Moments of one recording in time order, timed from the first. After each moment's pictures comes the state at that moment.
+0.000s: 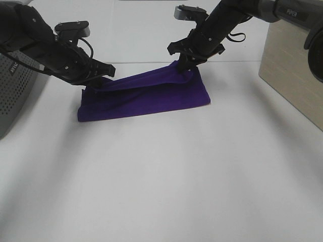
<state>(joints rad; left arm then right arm) -0.24 2.12 -1.43 -0.47 0.37 0.35 0.29 2.54 -2.30 0.47 0.99 -0.36</state>
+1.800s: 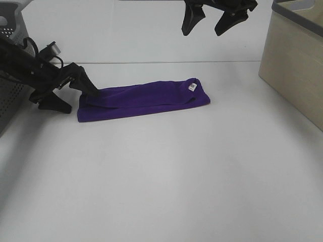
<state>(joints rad) 0.04 2.37 -1.67 -0.85 0.95 0.56 0.29 2.29 -2.31 0.31 1.22 -0.13</state>
